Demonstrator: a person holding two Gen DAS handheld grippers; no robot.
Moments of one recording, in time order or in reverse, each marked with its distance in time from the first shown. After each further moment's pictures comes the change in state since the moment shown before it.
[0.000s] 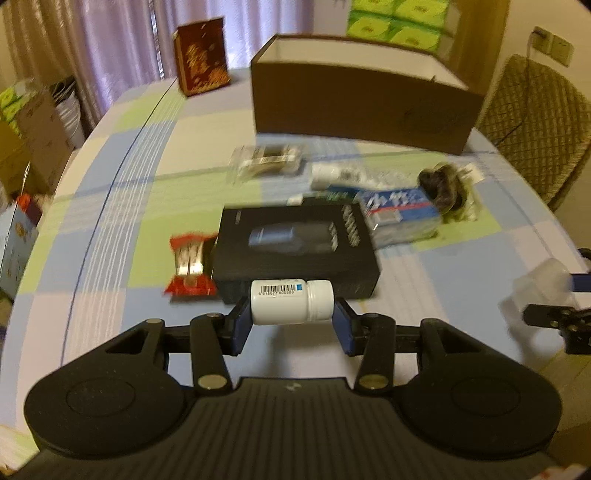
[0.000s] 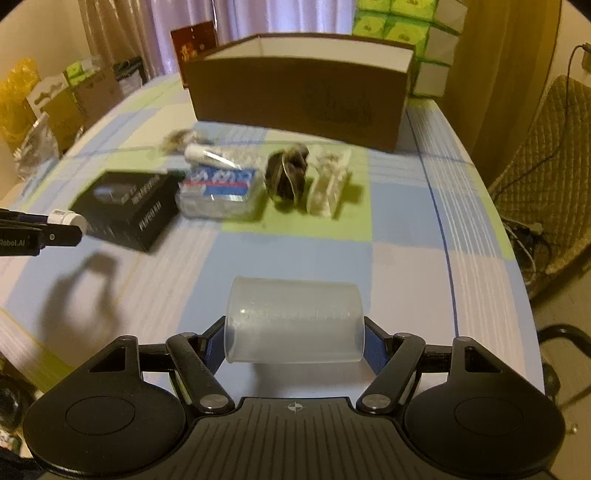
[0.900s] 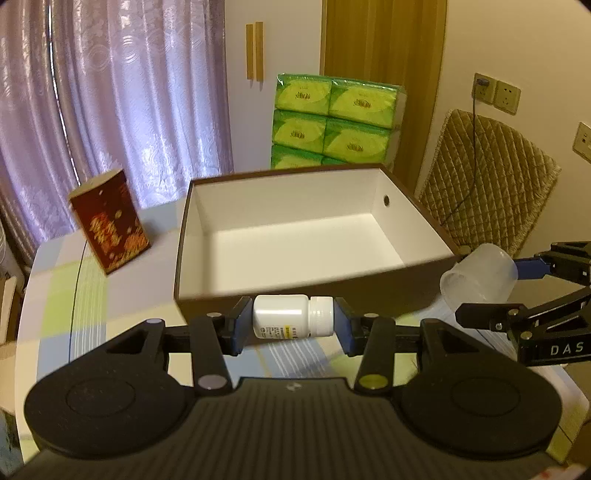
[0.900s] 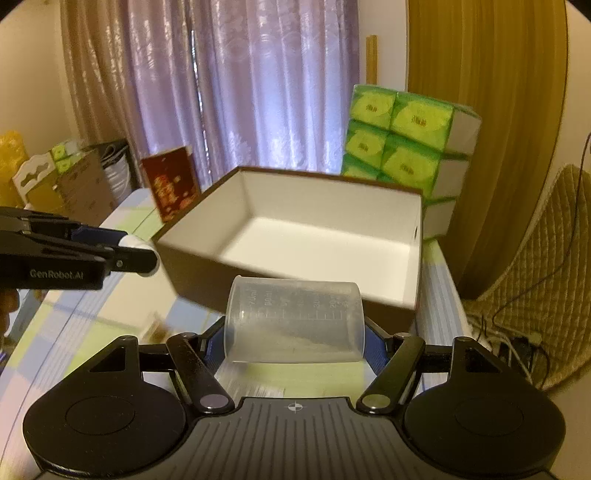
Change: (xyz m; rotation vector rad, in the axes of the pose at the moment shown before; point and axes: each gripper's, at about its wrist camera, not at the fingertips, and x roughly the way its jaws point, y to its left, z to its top) left arm 0.049 -0.005 0.227 0.201 -0.188 -0.207; right arm 0.014 -0.012 0.207 0.030 -0.229 -0.024
